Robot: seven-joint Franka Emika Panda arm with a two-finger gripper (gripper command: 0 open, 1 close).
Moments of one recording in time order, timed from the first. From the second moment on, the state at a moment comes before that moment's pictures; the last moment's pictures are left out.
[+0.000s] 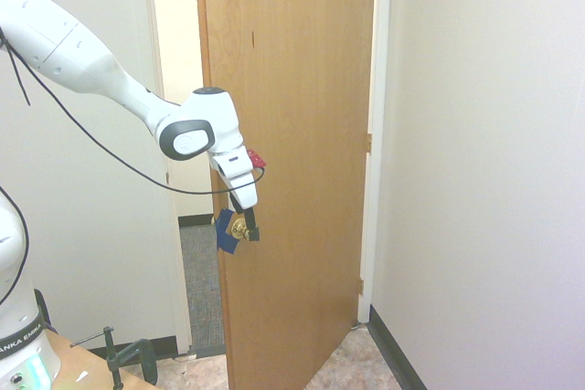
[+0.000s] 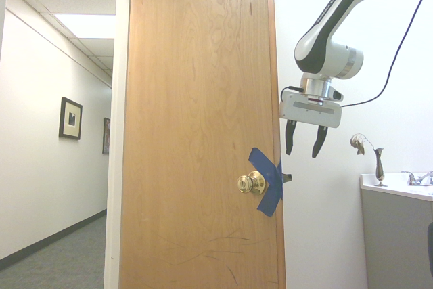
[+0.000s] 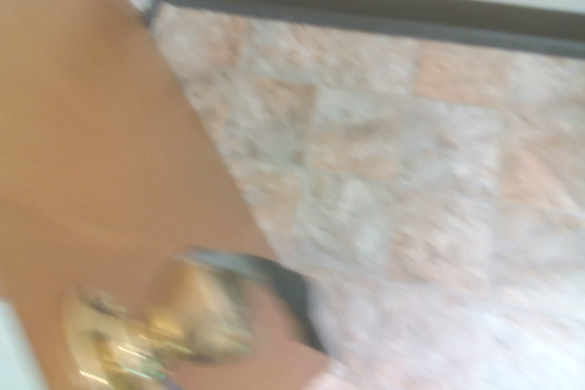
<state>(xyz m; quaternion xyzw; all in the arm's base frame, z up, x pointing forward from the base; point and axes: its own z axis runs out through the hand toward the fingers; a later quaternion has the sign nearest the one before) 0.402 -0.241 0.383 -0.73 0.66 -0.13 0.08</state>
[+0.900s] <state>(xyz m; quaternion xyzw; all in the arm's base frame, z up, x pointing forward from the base) 0.569 0.140 0.452 -0.91 0.41 -0.10 0.04</state>
